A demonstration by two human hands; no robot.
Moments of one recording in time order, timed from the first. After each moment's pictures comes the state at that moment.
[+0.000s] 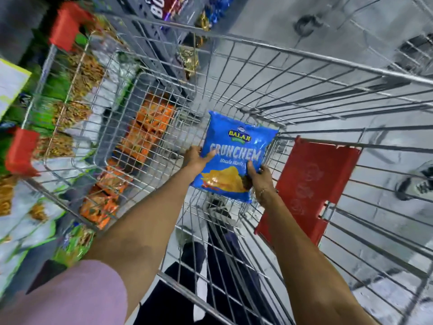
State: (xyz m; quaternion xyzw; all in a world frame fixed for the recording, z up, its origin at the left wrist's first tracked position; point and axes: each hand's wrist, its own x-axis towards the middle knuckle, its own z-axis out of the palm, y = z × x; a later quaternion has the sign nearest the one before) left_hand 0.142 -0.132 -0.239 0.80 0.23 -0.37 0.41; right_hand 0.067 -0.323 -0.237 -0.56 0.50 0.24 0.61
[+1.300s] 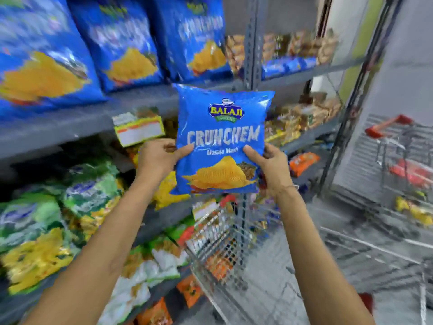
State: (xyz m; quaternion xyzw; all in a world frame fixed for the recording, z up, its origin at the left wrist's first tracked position) left_hand 0.081 0.091 0.311 0.80 0.08 0.22 0.55; right_hand 0.137 -0.153 0.279 -0.63 -0.15 -0.01 0.76
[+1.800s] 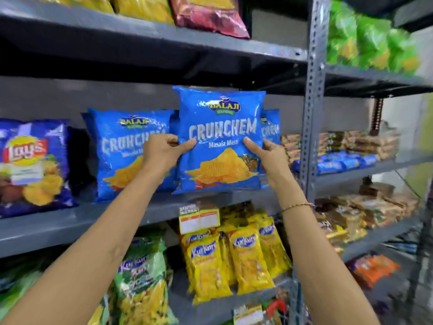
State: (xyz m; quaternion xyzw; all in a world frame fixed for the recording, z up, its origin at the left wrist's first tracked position) left_hand 0.082 0.186 0.507 0.76 0.12 0.43 0.47; right_hand 0.231 -0.012 0.477 -0.59 -0.30 -0.03 0.75
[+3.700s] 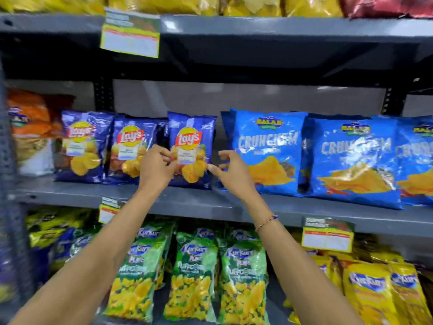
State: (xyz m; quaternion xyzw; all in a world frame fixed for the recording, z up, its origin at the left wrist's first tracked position) left_hand -0.131 0.361 0.464 0.73 0.37 0.54 0.19; right_hand 0.035 0.270 0.459 -0.64 -0.56 -0.04 0.53
